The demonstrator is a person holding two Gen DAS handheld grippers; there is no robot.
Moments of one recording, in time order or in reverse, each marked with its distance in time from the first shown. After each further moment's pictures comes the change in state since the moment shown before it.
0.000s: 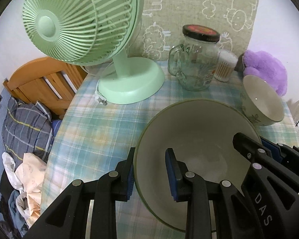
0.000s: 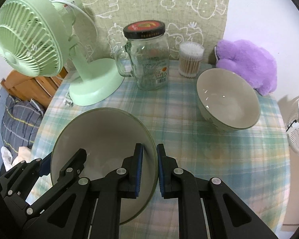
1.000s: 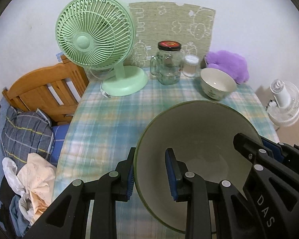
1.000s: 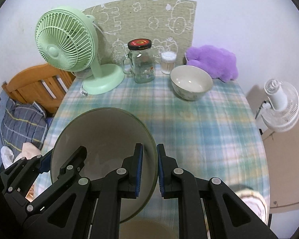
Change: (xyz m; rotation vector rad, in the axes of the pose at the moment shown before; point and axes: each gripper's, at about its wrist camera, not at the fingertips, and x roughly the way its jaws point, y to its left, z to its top) left arm -0.117 0.014 -0.084 0.092 -0.084 -0.101; right arm -0.131 0.020 -0.096 0.058 -0.081 -0.092
